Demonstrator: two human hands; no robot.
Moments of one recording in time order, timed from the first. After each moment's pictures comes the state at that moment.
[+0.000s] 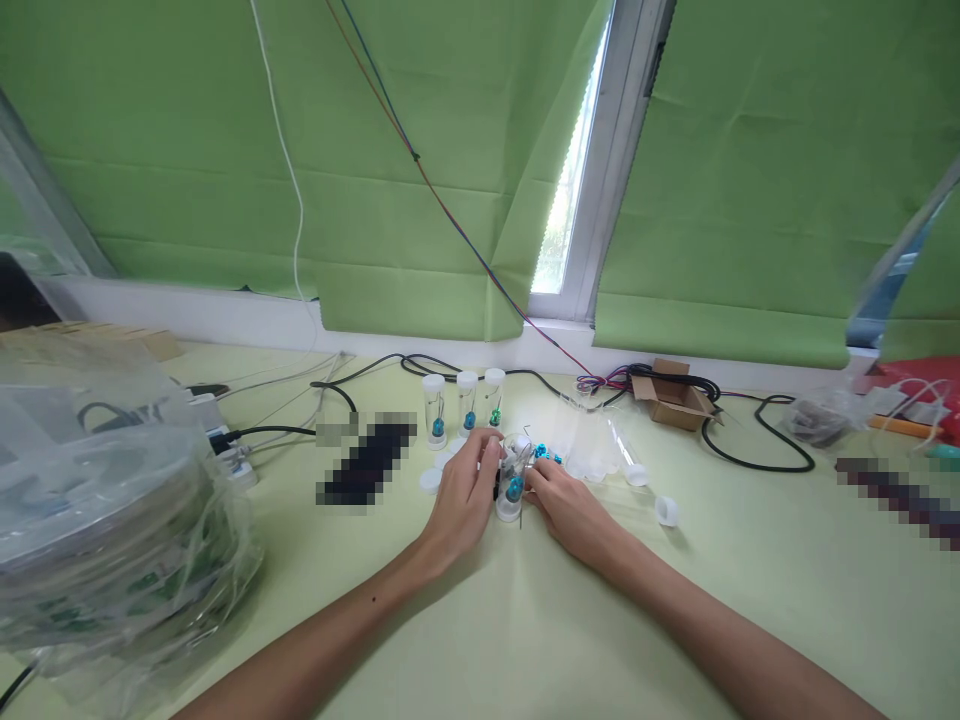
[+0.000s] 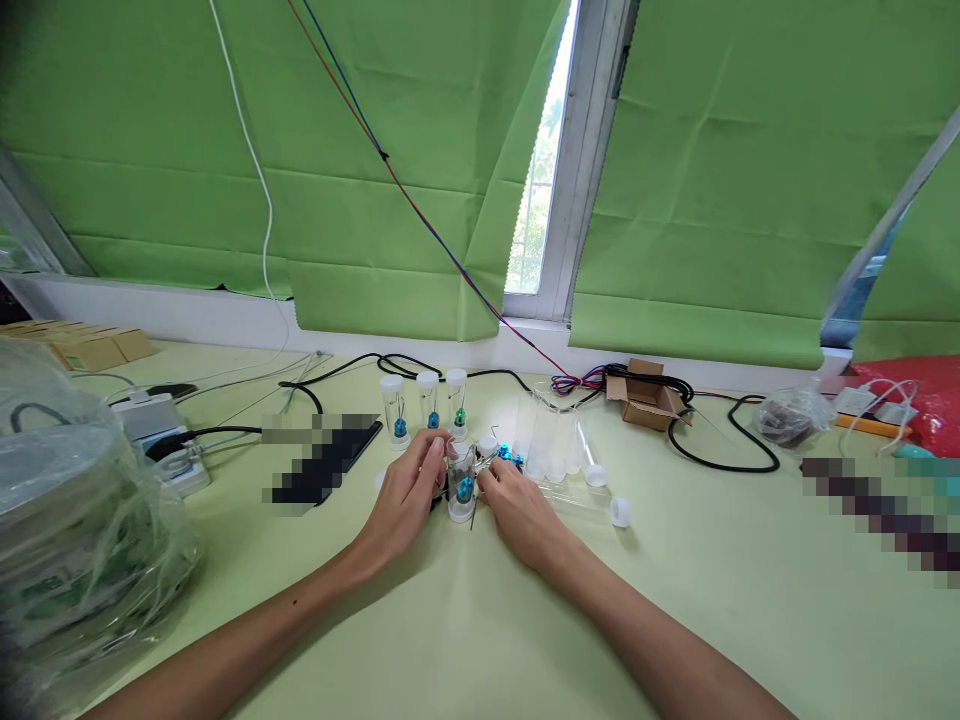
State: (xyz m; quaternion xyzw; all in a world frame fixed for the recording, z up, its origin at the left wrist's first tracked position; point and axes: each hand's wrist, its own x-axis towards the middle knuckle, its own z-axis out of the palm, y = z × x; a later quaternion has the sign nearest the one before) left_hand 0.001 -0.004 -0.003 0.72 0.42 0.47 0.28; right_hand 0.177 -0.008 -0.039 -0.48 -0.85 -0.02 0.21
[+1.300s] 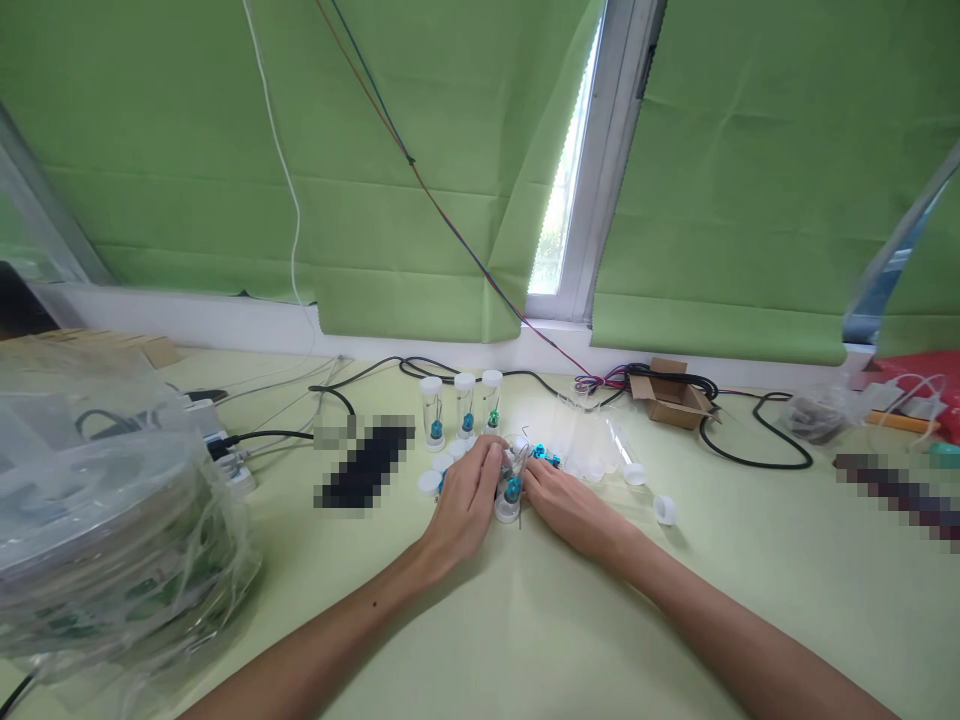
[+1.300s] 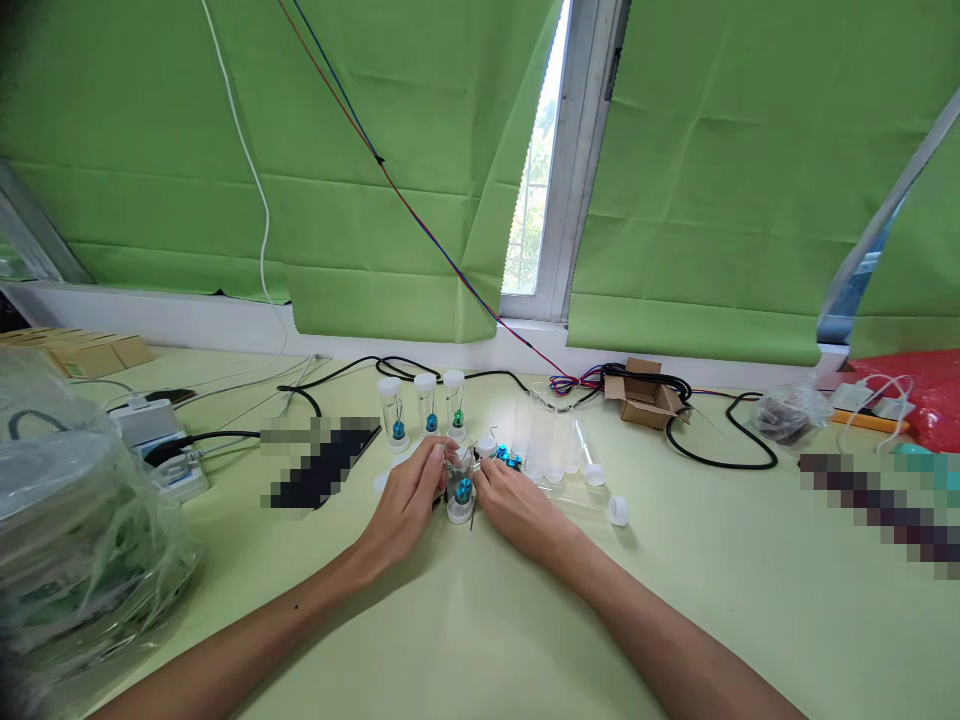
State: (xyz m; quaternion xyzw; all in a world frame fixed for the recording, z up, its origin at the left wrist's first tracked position) left_hand 0.001 -0.006 -0.003 0.75 0.40 0.45 0.27; right_hand 0.180 -0.002 -0.030 -0.38 -0.91 -0.12 0.15
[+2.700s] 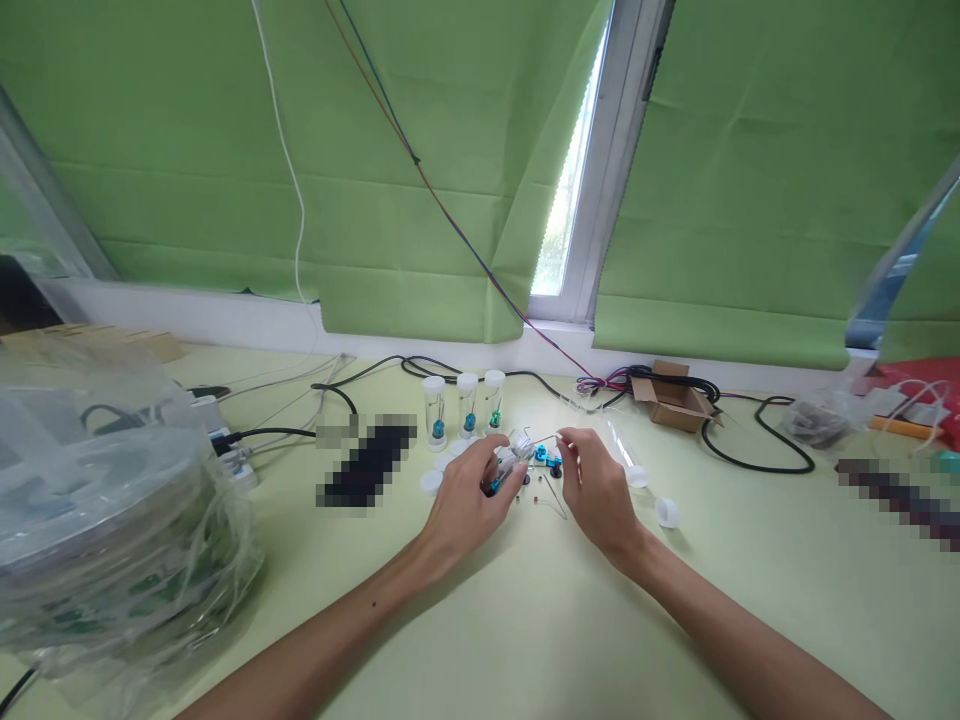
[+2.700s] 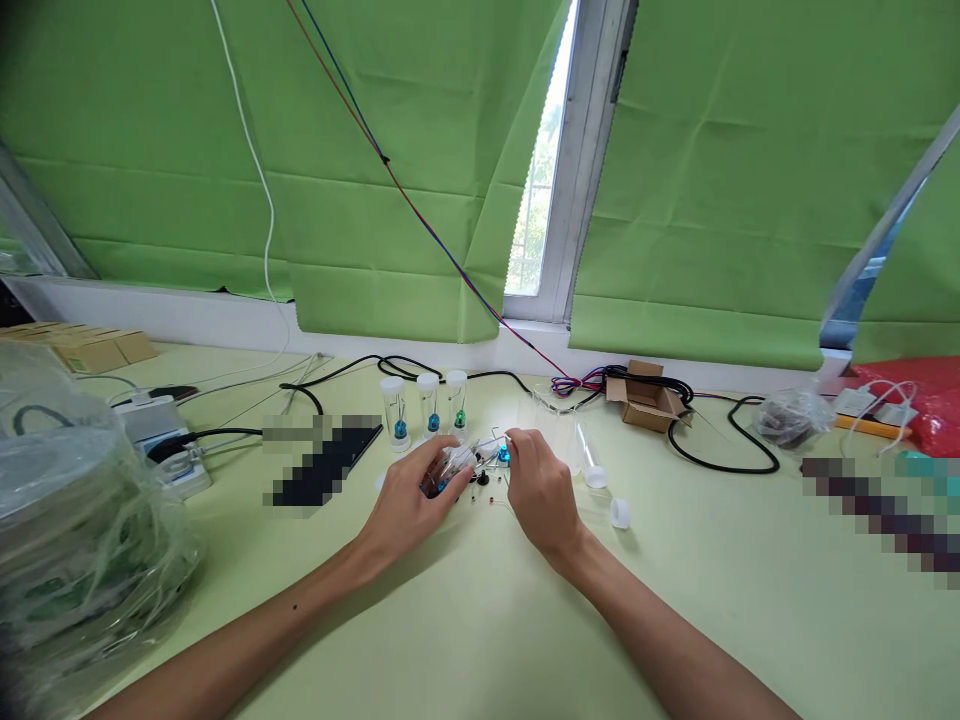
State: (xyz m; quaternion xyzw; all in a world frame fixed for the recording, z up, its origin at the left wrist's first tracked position) left_hand 0.002 0.000 -0.009 0.77 0.44 0.43 0.13; right_hand 0.186 -0.008 -0.023 -0.44 -0.73 -0.17 0.50
